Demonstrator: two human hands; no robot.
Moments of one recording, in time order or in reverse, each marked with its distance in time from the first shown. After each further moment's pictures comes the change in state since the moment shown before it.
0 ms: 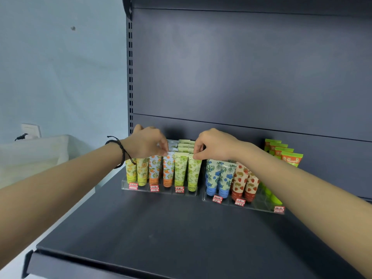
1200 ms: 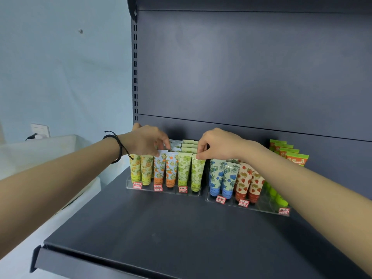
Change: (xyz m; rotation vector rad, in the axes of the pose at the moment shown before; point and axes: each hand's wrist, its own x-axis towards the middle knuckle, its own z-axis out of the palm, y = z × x) left_hand -0.008 -0.005 -0.017 -0.019 -0.129 -0.042; right_hand -0.002 0.000 -0.006 -0.016 -0.038 -0.016
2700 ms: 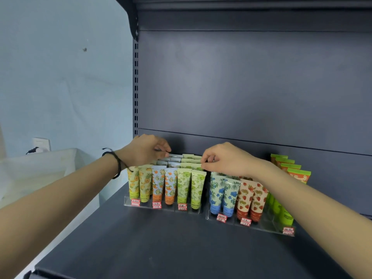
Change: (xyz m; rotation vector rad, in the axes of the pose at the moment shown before) left_hand 0.012 -0.008 0.001 -0.191 0.187 0.020; right_hand -0.011 0.019 0.001 0.128 0.078 0.032
